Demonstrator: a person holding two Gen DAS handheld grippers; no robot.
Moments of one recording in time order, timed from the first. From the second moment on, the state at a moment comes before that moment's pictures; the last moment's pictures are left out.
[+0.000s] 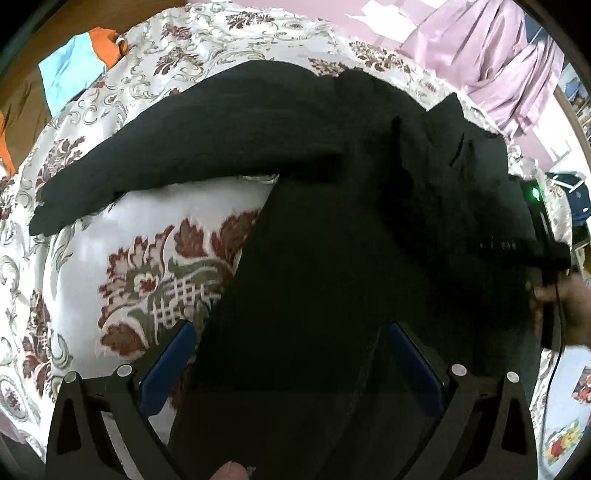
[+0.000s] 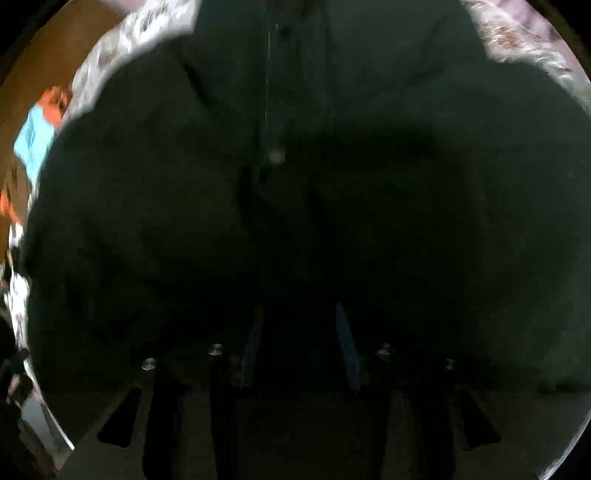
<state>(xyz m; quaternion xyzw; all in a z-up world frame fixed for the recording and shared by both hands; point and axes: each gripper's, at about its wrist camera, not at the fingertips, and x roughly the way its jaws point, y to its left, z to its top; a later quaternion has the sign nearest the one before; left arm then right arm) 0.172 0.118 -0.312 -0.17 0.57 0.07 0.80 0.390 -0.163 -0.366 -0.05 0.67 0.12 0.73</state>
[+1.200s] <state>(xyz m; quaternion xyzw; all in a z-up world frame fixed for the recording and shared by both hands) 0.106 0.238 -0.301 -0.21 0.56 0.16 0.79 0.380 -0.123 -0.362 -0.11 0.57 0.00 0.81</state>
